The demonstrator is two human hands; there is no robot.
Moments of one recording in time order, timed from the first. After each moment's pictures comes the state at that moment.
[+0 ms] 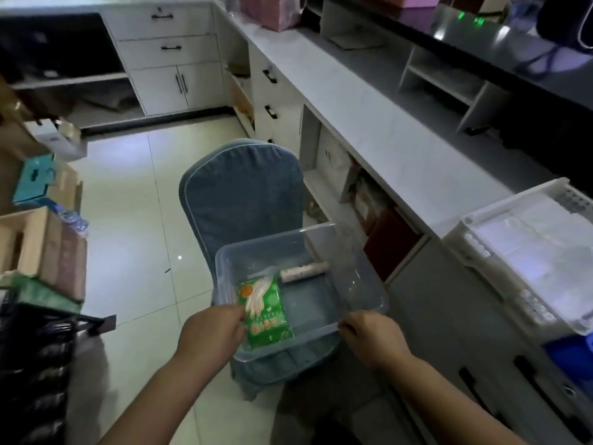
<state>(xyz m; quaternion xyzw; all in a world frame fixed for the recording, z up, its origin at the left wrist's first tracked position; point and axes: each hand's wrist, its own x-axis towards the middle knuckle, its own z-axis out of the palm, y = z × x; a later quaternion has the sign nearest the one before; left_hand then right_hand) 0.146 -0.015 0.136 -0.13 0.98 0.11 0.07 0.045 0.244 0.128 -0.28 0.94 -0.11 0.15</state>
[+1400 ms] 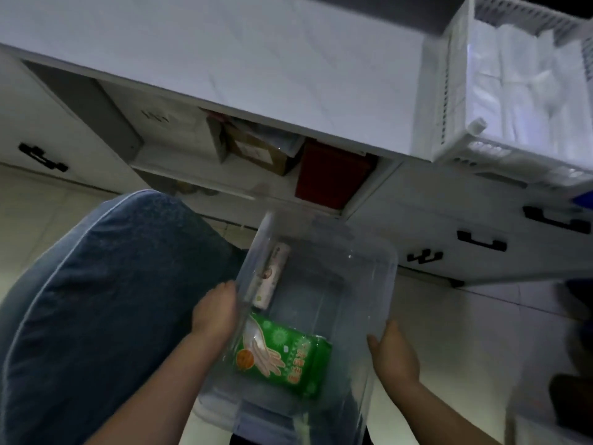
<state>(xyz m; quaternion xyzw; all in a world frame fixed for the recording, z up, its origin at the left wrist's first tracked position) -0.232 -0.110 -0.032 0.21 0.93 0.07 0.30 -0.010 0.102 -0.028 0.54 0.77 -0.27 0.18</state>
